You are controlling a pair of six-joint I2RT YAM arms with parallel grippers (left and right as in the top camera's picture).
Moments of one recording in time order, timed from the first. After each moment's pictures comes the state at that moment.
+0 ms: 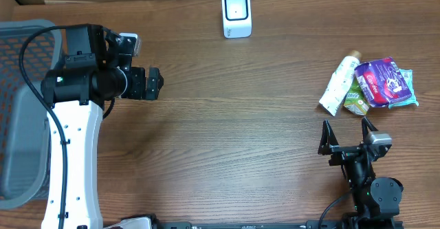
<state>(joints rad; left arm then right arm) 0.10 1.44 1.50 -1.13 0.20 0.16 0.05 0.01 0.02 -0.03 -0.07 0.17</state>
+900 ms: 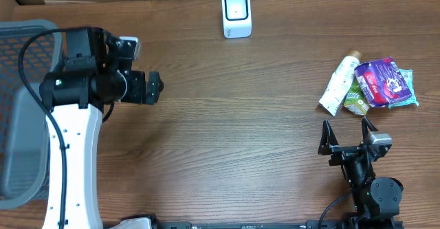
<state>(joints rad) 0.09 1.41 1.49 -1.17 0.19 0.16 0.05 0.01 0.02 -0.03 -0.07 0.17</state>
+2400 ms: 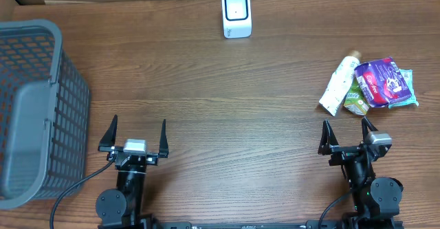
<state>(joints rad) 0.12 0.05 0.07 0.11 0.20 0.16 0.05 0.01 0.02 -0.03 -0.07 0.17</state>
